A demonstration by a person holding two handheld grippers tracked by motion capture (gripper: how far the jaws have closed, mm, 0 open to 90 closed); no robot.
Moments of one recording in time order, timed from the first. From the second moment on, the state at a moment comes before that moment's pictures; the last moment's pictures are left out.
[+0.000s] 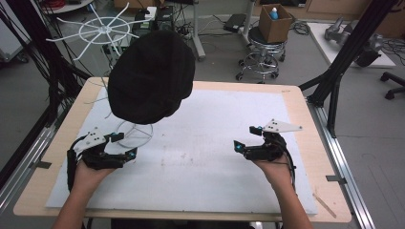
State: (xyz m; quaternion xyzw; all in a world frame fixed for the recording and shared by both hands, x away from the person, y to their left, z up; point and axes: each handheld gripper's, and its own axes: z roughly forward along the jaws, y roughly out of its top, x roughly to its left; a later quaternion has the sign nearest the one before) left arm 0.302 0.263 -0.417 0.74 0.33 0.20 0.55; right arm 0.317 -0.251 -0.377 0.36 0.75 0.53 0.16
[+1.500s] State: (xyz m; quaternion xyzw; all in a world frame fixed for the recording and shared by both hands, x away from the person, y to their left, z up) left arm 0.305 0.256 -0.421 0.75 0.33 0.21 0.54; right arm 0.317 -0.261 -0.398 0.39 0.75 0.52 0.13
